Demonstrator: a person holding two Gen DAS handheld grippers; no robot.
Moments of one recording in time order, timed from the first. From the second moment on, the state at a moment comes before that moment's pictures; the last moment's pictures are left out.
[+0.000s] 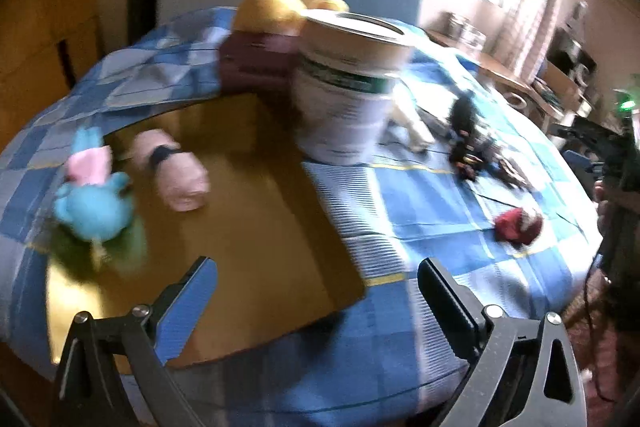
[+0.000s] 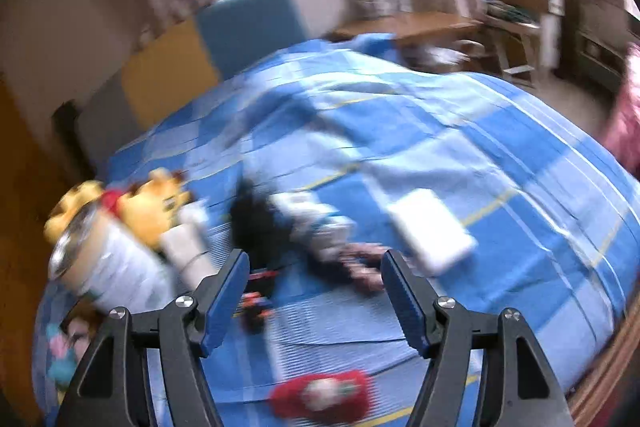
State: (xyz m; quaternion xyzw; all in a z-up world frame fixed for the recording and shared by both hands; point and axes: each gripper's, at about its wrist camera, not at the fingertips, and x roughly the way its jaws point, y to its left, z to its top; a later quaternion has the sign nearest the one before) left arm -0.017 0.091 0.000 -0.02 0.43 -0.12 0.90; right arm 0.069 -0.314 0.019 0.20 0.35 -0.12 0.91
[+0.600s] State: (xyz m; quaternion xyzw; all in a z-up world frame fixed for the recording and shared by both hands) left arm 0.023 -0.117 -0.025 0.12 0.40 -0.36 0.83; right arm 0.040 -0.371 -0.003 0.33 0.30 -0.14 0.88
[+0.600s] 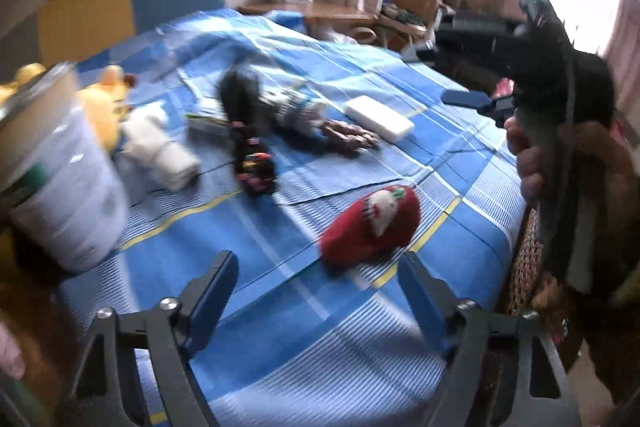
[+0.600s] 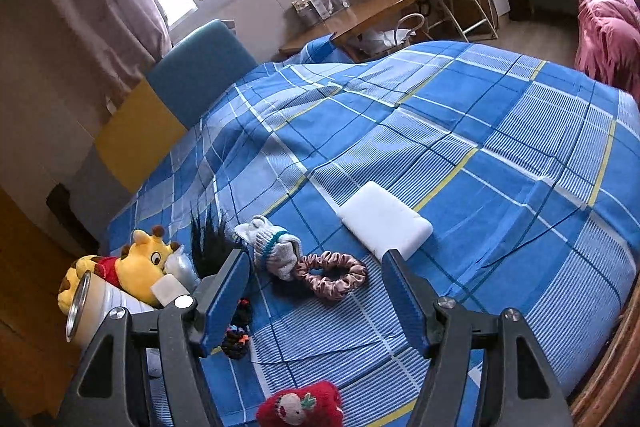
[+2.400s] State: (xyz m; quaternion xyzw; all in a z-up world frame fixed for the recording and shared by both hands) left arm 0.037 -0.051 -0.089 0.01 0.39 -0.26 0.88; right arm 0.225 -0.194 -0.035 0.08 0.52 0.15 0.84
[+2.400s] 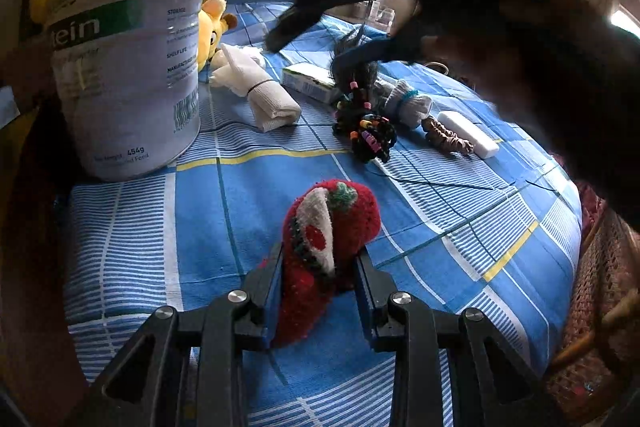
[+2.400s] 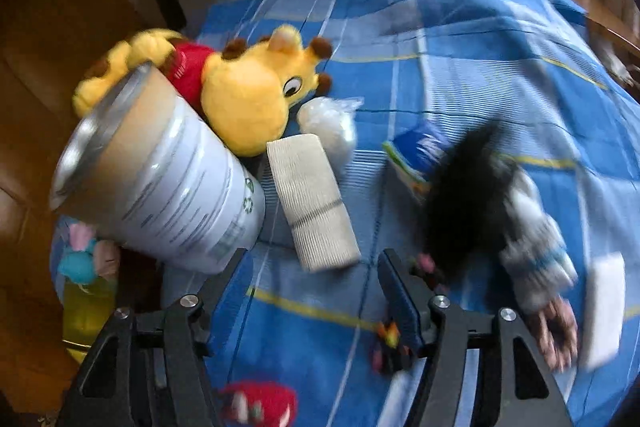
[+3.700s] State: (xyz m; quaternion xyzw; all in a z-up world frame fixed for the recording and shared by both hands) left arm 0.035 -0.059 -0.082 0.02 0.40 -0.23 0.88; right arm 0.156 -0.214 -0.080 0.01 0.57 0.10 0.82
